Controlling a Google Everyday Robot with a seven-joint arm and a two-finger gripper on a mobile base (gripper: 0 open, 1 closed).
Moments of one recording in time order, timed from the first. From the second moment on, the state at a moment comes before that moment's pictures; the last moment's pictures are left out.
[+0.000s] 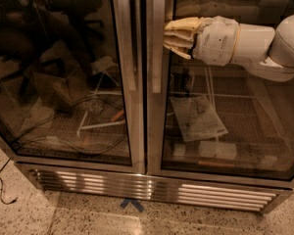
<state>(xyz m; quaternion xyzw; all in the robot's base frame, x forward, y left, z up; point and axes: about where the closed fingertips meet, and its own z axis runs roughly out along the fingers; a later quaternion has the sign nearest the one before) 0.583 -0.049 1.003 -0.69 0.09 -0.11 0.71</state>
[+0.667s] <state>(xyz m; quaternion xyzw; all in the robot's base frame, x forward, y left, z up) 0.583 -0.049 1.003 -0.69 0.09 -0.11 0.71</state>
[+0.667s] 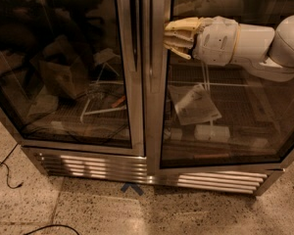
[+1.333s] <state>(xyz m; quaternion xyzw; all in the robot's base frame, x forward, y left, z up) 0.583 -0.049 1.003 -0.69 0.09 -0.11 0.71</state>
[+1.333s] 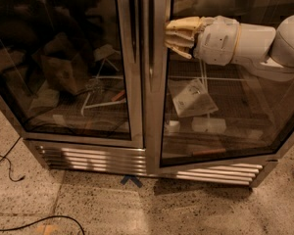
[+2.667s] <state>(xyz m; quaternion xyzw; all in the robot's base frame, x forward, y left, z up) 0.562 -0.099 1.028 -0.66 0.06 -0.10 0.75</state>
